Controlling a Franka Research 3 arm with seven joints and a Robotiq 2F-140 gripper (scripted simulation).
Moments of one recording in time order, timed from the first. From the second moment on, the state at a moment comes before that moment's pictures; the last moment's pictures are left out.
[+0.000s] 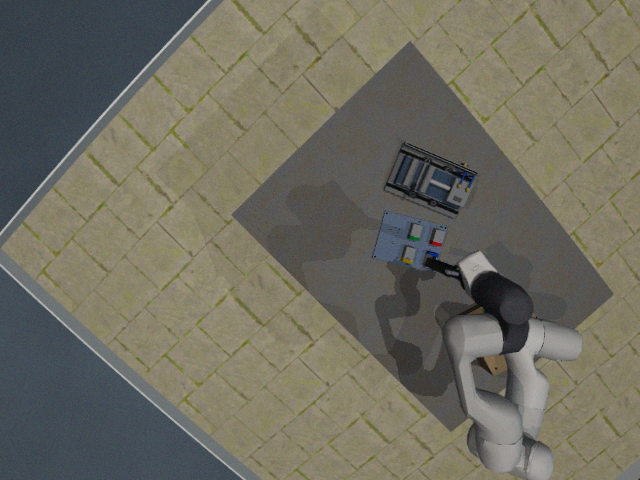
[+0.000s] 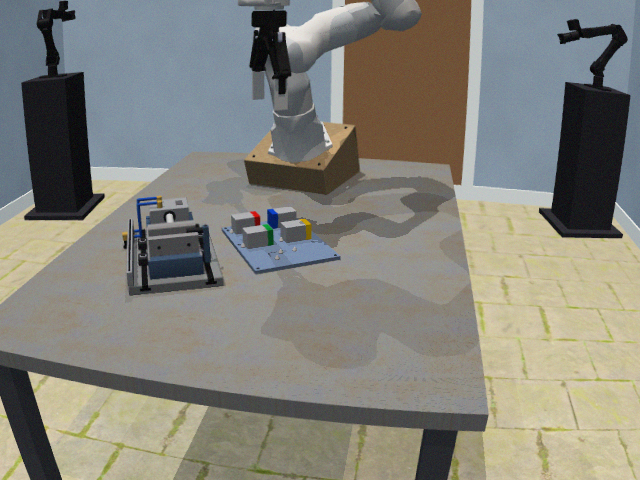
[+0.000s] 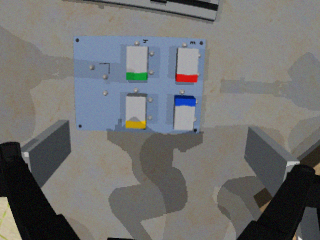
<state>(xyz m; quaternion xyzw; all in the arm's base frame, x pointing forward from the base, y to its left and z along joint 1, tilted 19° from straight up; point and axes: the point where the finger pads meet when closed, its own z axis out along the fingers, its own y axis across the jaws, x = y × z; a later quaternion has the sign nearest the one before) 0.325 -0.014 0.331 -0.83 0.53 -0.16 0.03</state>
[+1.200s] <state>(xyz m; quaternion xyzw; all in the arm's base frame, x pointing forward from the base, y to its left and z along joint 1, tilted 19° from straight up) 0.326 -0.012 0.328 -0.89 0.43 -0.16 0.01</state>
